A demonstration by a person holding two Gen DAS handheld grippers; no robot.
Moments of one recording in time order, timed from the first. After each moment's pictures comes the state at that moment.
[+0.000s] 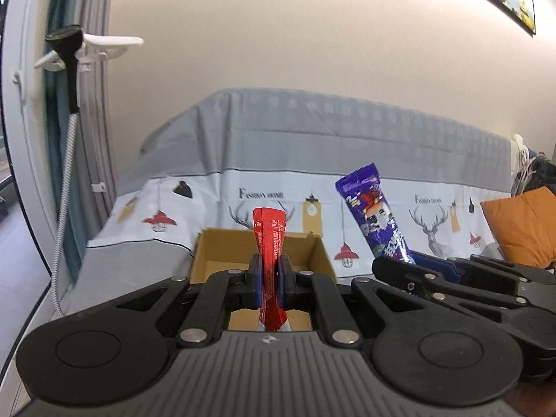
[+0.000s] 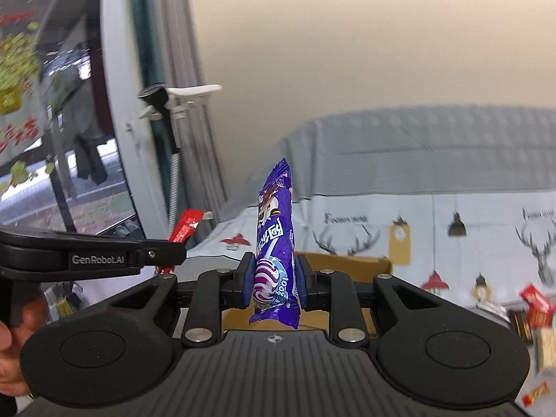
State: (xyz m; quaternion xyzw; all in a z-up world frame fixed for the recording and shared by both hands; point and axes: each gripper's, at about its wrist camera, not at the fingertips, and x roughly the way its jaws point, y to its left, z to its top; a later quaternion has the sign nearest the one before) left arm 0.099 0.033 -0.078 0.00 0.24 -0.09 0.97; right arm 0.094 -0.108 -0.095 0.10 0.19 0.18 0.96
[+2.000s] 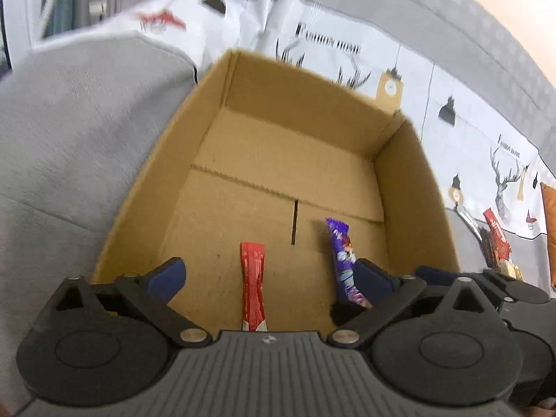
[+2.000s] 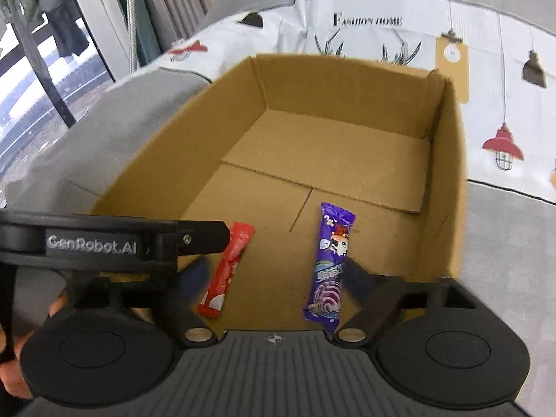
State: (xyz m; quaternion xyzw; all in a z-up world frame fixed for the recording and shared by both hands) left arm 0.268 0.051 -0.297 -0.09 0.44 -0.04 0.89; right arm 0.255 -0.070 -0.289 0.07 0.43 0.20 0.88
